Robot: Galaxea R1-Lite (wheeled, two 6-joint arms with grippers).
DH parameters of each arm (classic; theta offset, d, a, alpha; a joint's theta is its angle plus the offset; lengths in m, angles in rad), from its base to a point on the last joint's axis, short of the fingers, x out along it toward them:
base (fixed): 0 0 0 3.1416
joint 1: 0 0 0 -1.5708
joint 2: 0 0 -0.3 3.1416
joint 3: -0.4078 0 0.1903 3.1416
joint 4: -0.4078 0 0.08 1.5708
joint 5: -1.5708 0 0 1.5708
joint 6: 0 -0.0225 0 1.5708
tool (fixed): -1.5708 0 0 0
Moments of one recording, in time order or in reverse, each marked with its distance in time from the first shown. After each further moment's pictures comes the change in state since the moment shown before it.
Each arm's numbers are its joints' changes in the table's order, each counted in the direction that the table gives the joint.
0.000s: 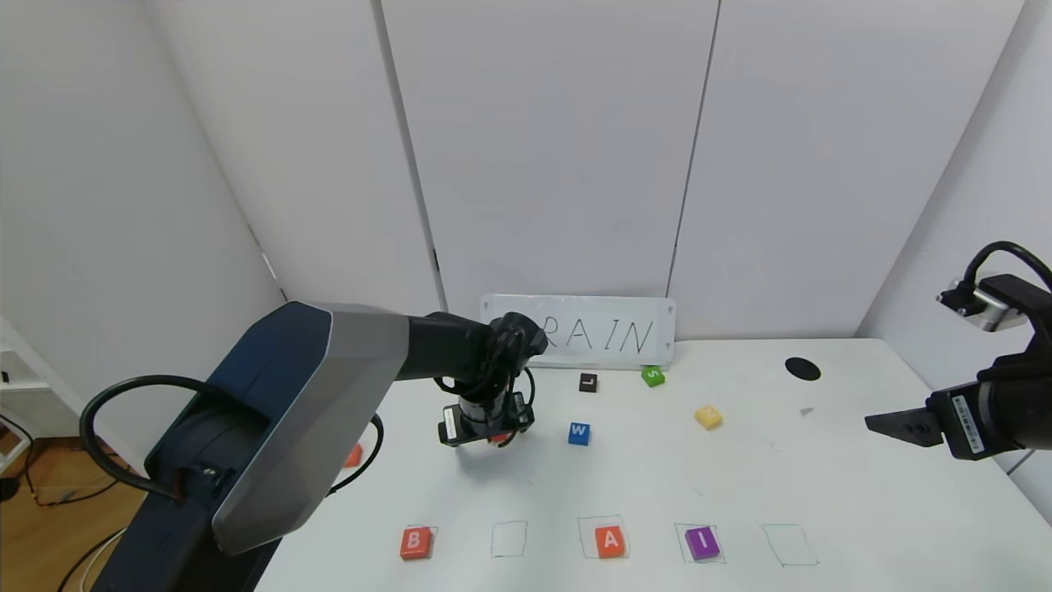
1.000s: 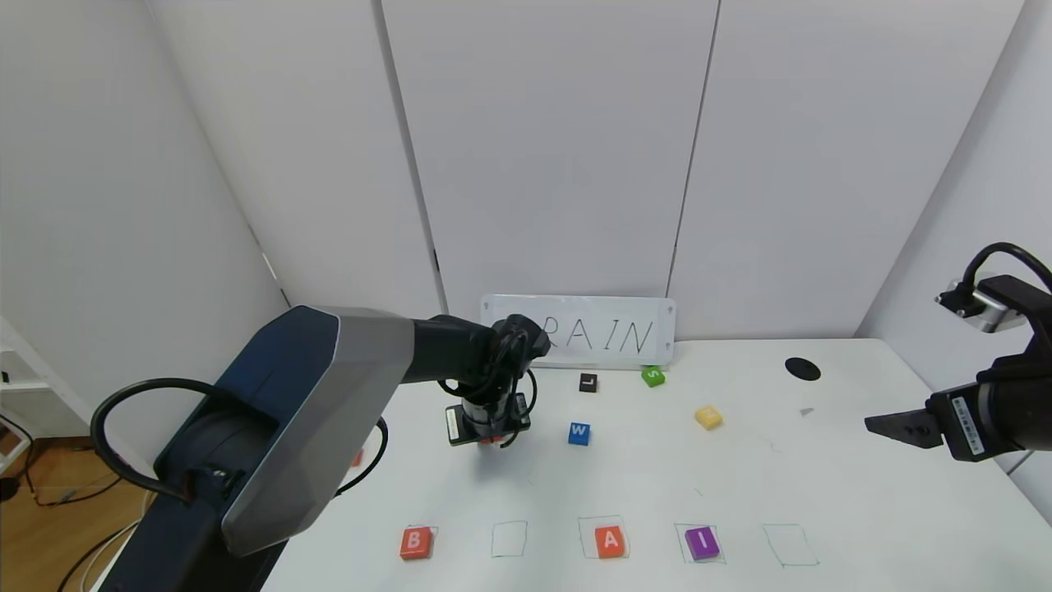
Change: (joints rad) left arm 0.006 -0.017 -0.013 0.006 -0.015 0.000; right arm -0.001 0.001 0.002 0.000 -0.001 0.006
